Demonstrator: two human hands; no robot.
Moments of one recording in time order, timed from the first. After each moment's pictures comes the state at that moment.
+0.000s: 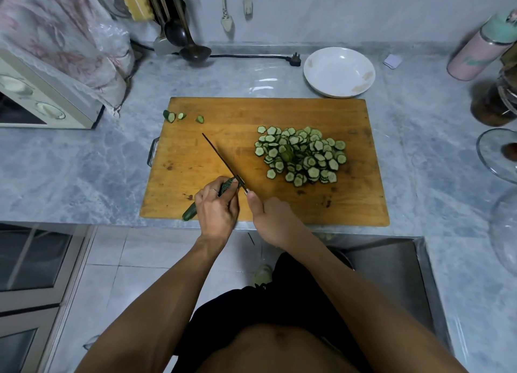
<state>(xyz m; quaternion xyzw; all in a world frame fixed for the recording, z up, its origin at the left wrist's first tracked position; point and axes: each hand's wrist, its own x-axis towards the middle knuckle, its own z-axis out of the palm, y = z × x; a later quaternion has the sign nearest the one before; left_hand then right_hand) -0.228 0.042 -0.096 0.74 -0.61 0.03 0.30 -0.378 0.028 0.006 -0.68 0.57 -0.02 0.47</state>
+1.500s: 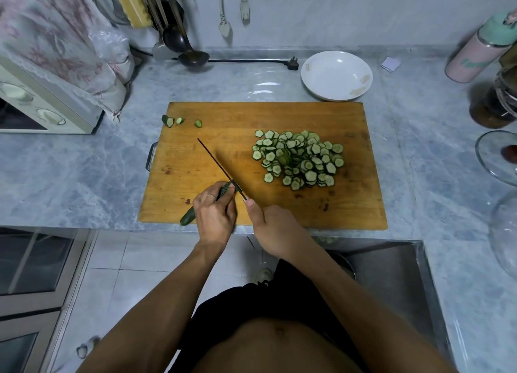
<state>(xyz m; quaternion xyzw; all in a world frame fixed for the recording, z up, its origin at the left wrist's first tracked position) -0.227 0.041 -0.102 0.73 -0.61 0.00 0.31 -0.391 0.035 0.014 -0.69 0.54 -0.05 0.48</state>
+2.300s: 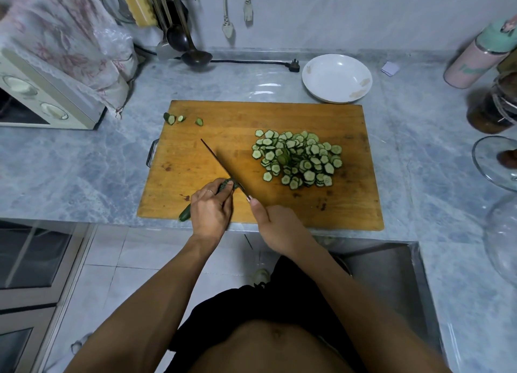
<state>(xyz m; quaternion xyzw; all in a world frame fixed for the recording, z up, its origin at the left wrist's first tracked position) -0.218 0.040 -0.099 0.72 -0.63 -0.02 0.29 -0.403 0.033 0.016 -0.72 0.52 -0.03 0.46</state>
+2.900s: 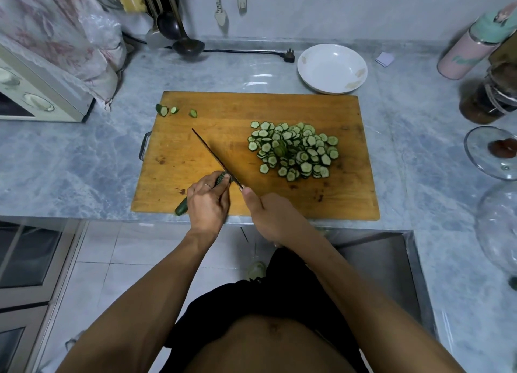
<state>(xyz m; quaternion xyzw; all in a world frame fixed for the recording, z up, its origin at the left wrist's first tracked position) -0.217 0.039 -0.104 0.71 -0.64 -0.03 0.30 -0.396 0.033 0.024 -0.70 0.53 -0.03 0.48</state>
